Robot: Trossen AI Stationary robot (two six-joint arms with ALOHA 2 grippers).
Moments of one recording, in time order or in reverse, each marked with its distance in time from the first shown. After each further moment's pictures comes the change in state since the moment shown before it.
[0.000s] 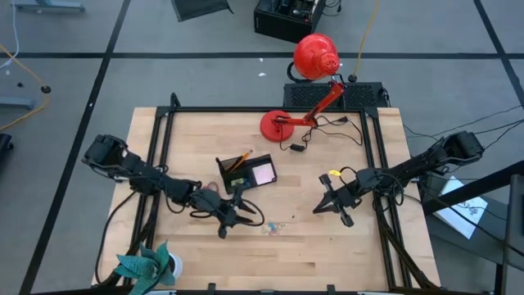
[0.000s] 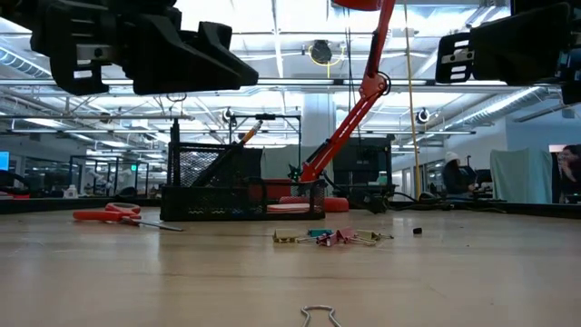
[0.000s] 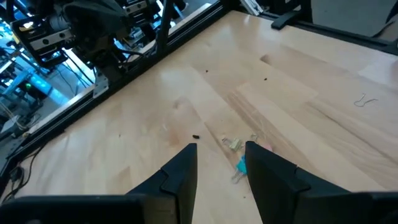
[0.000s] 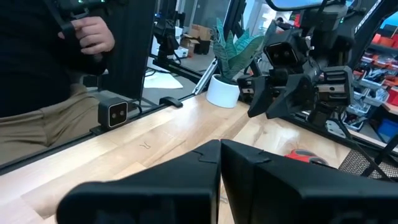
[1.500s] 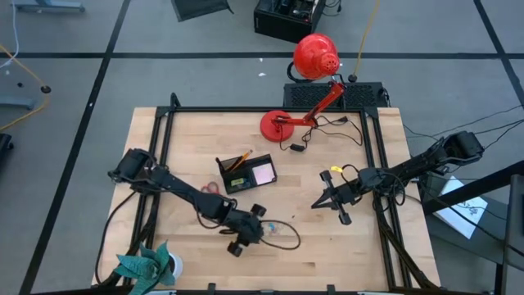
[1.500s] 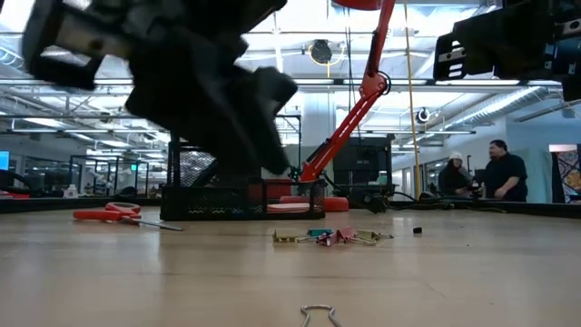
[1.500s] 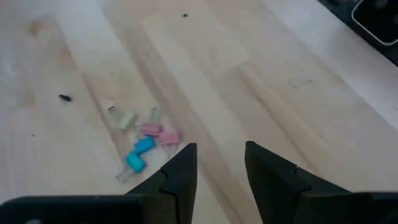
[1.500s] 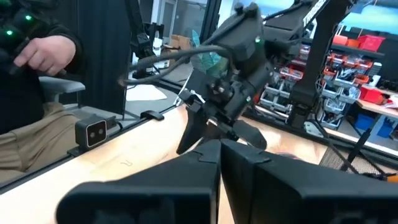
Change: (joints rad) left arm -0.019 0.341 0.501 -0.636 0.200 -0.252; right arm 0.000 0.000 0.001 0.060 0.080 0.056
